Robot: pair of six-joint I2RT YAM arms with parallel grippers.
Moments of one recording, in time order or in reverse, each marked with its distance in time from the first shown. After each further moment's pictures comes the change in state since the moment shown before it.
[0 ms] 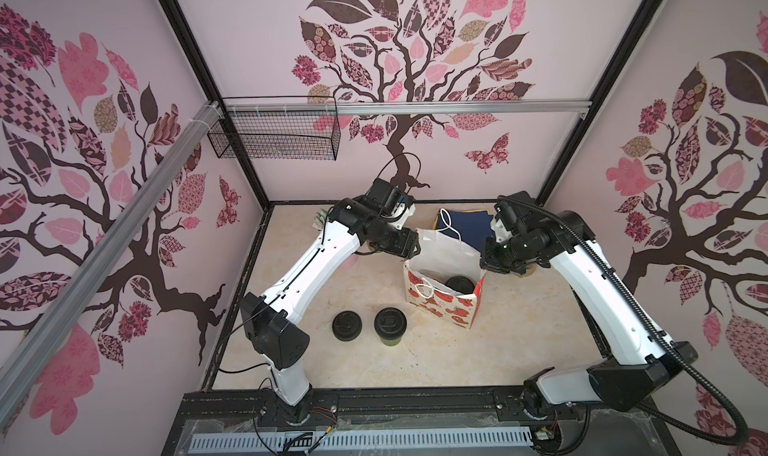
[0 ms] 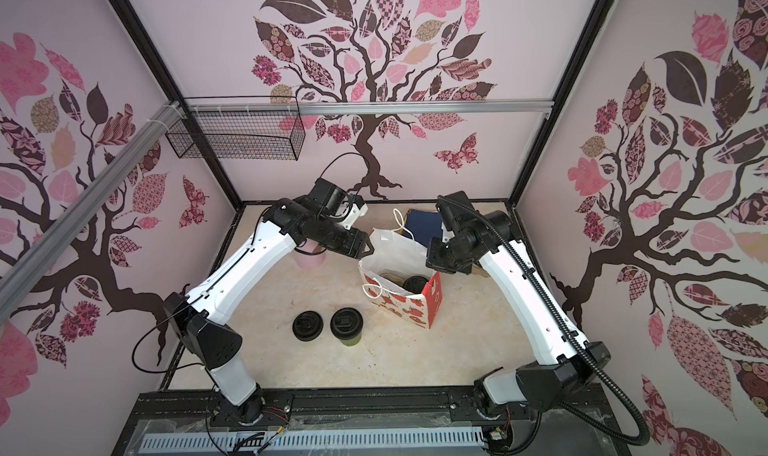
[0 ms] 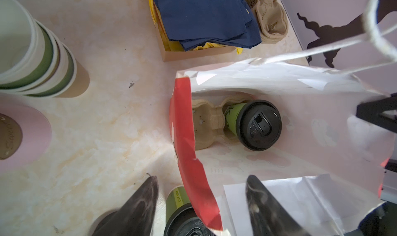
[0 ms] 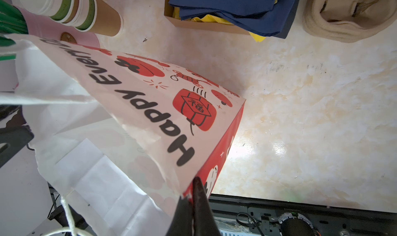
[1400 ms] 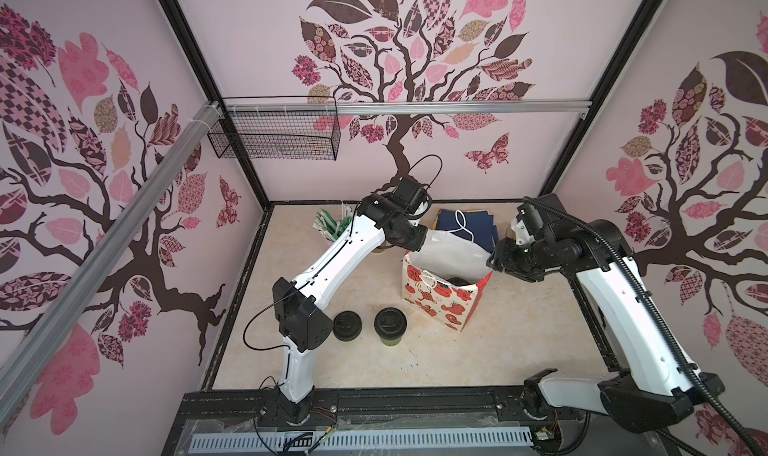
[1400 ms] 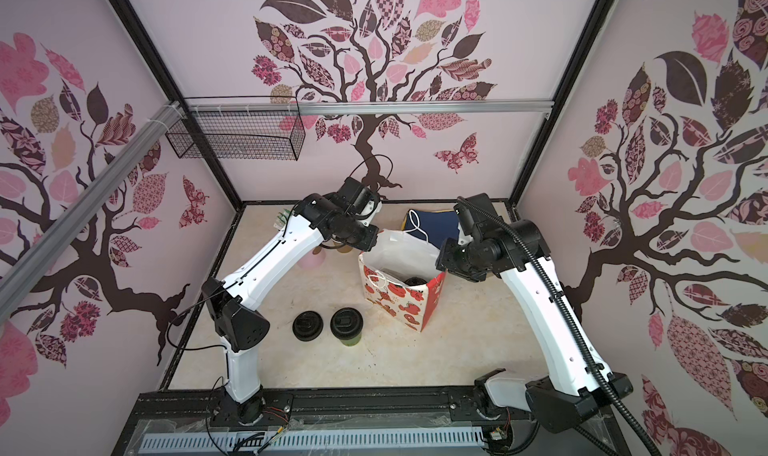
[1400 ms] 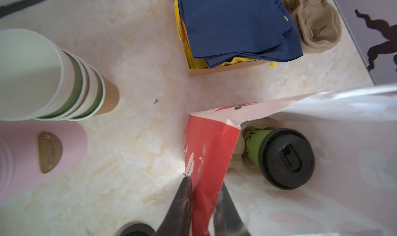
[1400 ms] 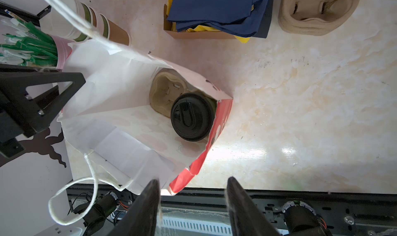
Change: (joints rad) left arm -0.065 0.187 0.203 -0.043 -0.231 -0.026; right arm -0.029 -0.114 0.030 -0.069 0.005 0.065
